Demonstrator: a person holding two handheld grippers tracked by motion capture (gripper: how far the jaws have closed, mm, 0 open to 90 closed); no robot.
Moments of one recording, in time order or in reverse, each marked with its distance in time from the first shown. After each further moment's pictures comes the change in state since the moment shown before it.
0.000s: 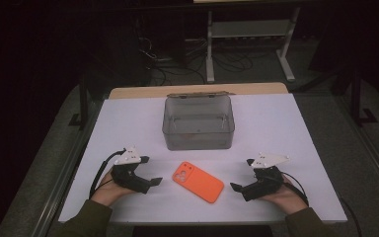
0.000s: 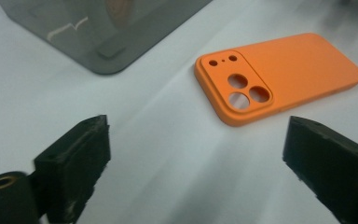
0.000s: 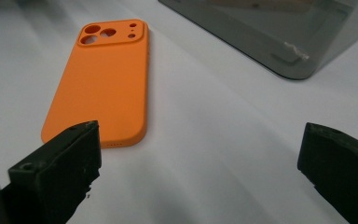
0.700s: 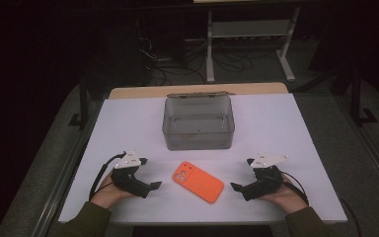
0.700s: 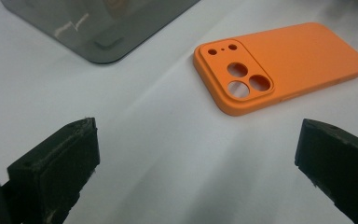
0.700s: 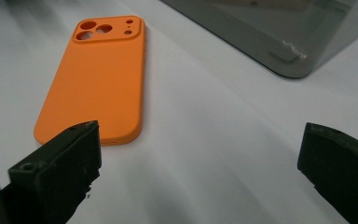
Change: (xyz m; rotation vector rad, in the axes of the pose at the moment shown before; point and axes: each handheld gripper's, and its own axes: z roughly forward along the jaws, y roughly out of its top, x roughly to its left) left arm -0.003 -0.006 0.002 0.012 0.011 0.013; right arm -0.002 0.000 0.001 0.010 -0.006 -0.012
